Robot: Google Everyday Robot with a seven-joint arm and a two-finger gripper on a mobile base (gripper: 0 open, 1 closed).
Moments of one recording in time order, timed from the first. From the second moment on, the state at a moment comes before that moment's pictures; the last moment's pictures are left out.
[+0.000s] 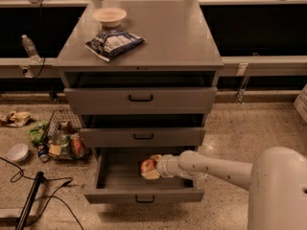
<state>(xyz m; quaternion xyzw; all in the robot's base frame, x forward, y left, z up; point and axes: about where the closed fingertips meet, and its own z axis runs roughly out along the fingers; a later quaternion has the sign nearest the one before) 0.615 0.014 0.334 -0.48 0.77 0.22 0.37</state>
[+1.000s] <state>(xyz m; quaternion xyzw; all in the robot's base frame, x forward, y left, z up) 0.653 0.011 0.241 -0.45 0.77 0.26 0.37</state>
